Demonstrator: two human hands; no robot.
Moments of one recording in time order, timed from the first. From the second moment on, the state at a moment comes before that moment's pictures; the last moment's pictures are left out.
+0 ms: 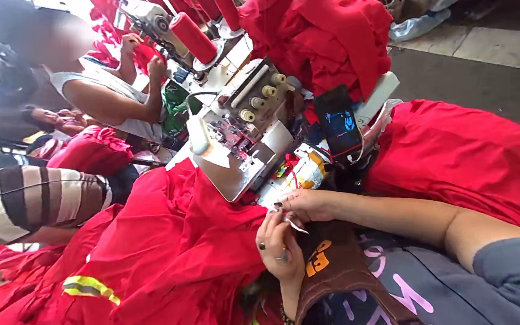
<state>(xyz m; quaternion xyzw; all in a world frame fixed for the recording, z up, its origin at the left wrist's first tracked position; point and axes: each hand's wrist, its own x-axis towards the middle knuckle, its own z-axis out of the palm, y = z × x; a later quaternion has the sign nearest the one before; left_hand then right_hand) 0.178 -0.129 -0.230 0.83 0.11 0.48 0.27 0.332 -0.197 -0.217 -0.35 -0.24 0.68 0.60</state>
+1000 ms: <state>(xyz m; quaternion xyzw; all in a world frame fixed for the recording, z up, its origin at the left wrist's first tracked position) 0.141 -0.011 -0.279 0.70 0.43 0.47 0.33 0.452 -0.121 -0.176 -0.86 -0.21 -0.01 0.46</state>
